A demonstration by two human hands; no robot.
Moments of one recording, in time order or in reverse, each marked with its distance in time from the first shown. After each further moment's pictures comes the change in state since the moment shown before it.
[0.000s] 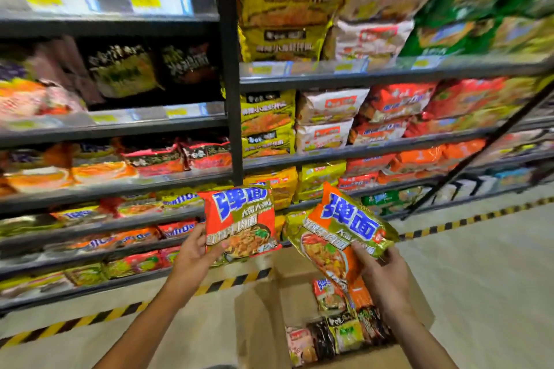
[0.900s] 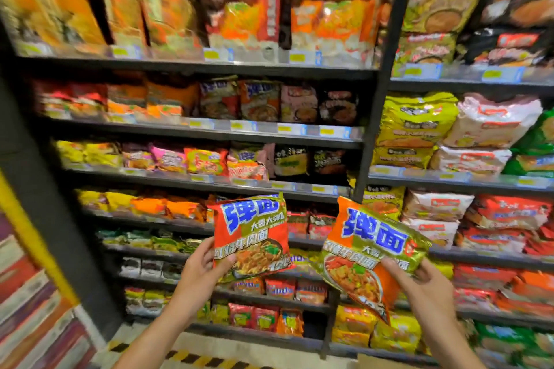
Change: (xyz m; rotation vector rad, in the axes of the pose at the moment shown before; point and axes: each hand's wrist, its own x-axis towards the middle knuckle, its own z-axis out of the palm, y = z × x) left_hand -0.237 0.108 -0.215 -0.008 0.364 0.297; right_hand -0.184 -0.161 0.087 0.140 -0.356 -0.281
